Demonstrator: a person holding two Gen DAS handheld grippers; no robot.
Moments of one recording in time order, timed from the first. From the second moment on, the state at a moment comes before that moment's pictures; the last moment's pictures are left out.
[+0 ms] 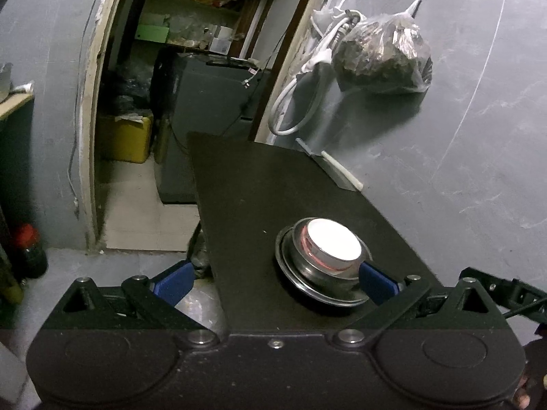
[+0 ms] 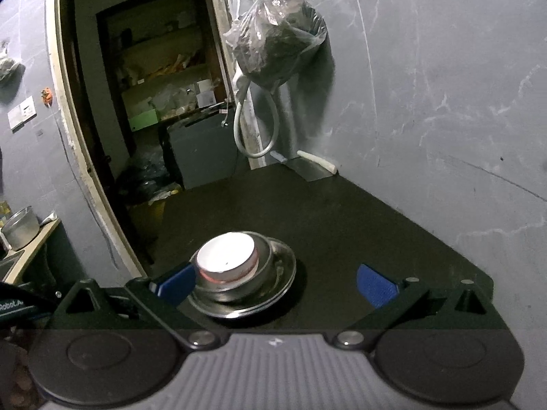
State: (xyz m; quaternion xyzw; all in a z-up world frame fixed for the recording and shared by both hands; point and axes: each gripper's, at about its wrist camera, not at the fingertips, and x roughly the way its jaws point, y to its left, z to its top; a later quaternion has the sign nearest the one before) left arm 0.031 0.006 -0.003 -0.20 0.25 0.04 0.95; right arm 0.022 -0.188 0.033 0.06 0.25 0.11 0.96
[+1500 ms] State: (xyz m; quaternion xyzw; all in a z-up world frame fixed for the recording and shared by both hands) left arm -0.010 -0.001 -0.051 -0.15 0.29 0.03 0.95; right arm -0.036 -0.186 -0.015 0.05 0.31 0.08 0.95
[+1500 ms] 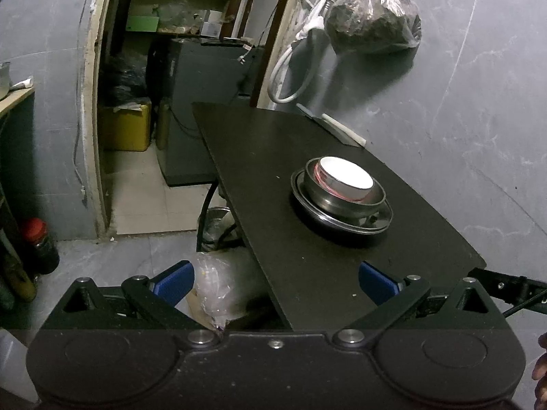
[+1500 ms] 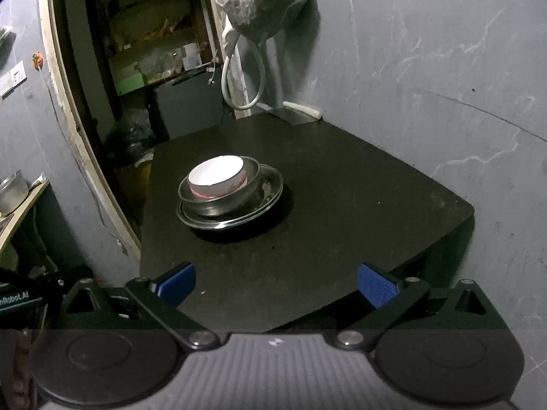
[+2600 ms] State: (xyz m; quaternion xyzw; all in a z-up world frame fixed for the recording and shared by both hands) left arm 0.002 -0.008 -0.056 -0.14 0.30 0.03 0.94; right arm -0.026 -0.190 -0.020 0.04 0.33 0.08 0.94
